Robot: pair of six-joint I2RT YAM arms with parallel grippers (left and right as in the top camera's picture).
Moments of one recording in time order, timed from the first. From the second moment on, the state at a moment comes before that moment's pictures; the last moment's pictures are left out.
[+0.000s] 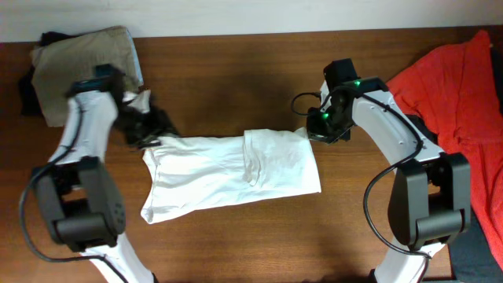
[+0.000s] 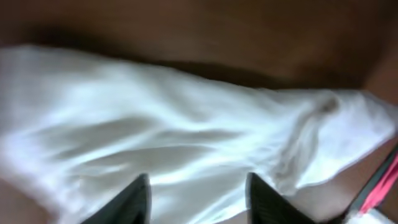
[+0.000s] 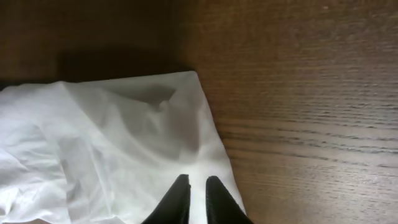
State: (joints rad) left arm 0.09 2.01 1.60 -1.13 0.47 -0.11; right arm 0.17 1.94 1.48 -0.95 -0.26 0.31
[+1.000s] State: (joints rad) left arm -0.47 2.09 1.59 -0.88 0.52 -0.24; right arm 0.17 2.01 1.48 -0.89 -0.39 0.27
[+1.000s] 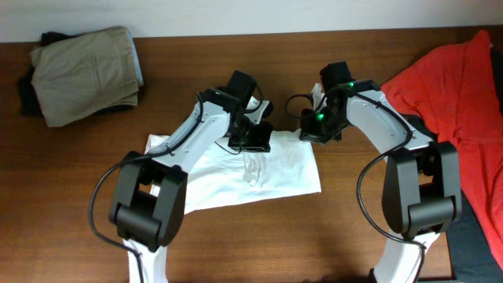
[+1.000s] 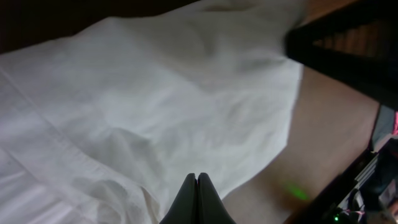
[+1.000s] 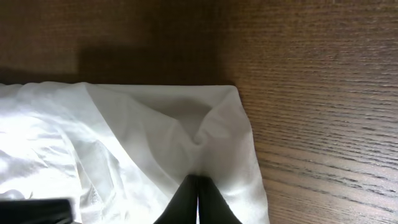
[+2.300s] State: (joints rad) left arm -0.47 2.21 1.60 -1.04 0.40 -0.26; right arm 0.01 1.99 1.48 -0.94 -0.54 0.18
